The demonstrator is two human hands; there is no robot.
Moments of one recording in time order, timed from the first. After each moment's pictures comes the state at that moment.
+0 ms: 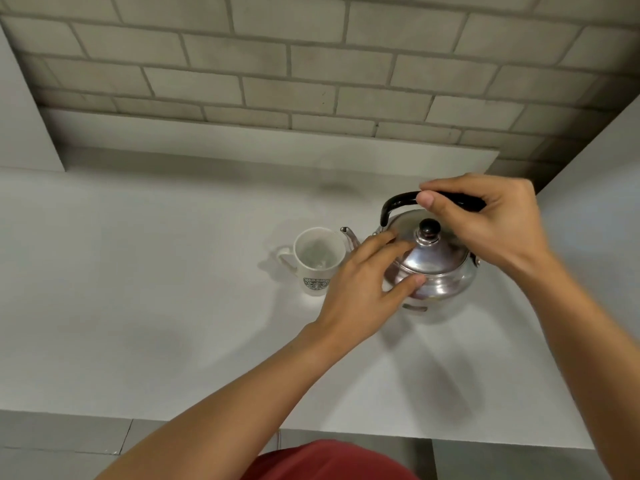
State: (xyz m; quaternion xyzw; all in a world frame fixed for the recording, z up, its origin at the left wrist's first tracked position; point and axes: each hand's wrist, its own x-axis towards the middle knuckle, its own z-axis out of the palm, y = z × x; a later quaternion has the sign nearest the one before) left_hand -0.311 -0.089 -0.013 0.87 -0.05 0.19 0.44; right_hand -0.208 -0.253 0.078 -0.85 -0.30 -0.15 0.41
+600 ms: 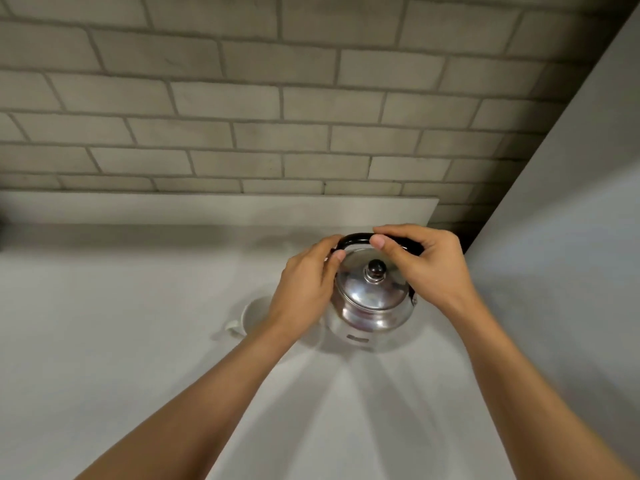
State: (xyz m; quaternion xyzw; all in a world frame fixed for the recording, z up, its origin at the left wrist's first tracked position) left_hand -0.228 -0.068 0.037 0.87 -0.03 0.17 0.45; right_hand -0.169 -0.265 0.067 -0.81 -0.21 -0.12 0.53
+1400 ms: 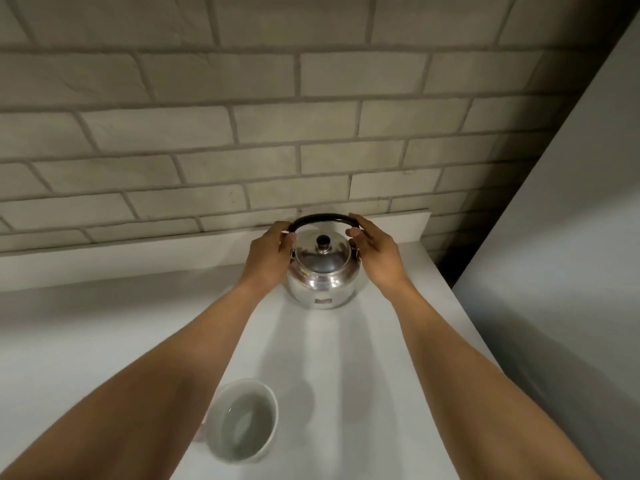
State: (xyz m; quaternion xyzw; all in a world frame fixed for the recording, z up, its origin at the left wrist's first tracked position) left_hand -0.017 -0.003 -0.016 0.86 0.06 0.11 0.49; right_hand 0.008 -0.221 -0.026 -0.80 -0.06 -0.04 0.59
